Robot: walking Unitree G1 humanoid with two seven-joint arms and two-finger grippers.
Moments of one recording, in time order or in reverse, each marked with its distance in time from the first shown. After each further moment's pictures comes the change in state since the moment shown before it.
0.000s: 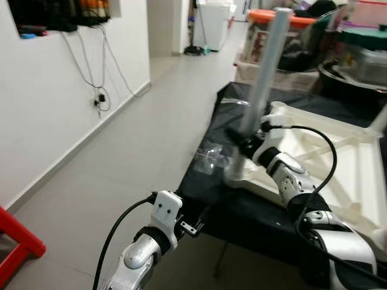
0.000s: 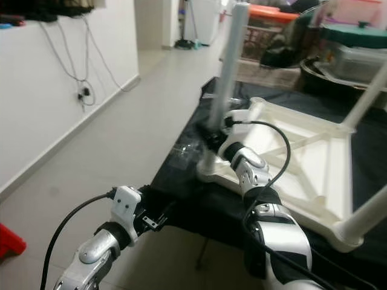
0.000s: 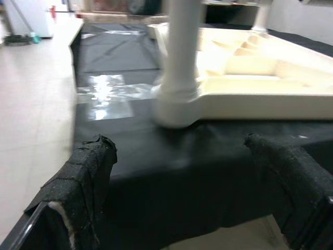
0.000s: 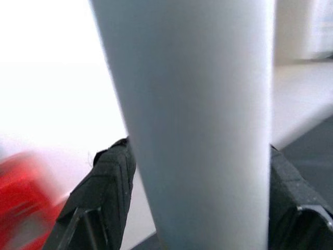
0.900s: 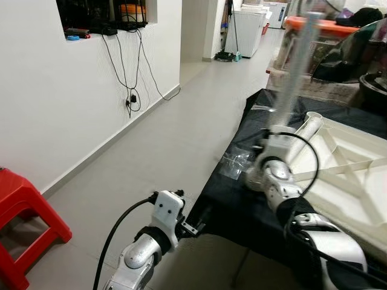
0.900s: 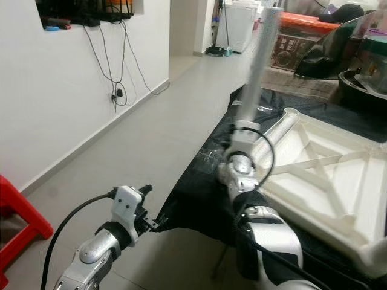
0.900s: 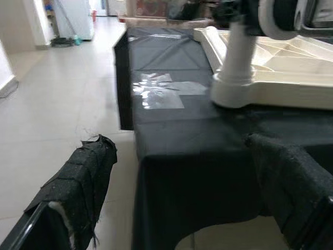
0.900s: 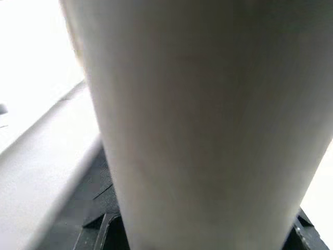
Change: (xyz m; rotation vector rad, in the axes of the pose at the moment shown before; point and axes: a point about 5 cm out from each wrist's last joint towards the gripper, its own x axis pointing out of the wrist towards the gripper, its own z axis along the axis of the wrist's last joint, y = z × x) left arm 0.000 0.001 0.001 0.002 -0.002 -0.001; right arm -0.037 -0.047 -0.022 0.000 0.046 -1.183
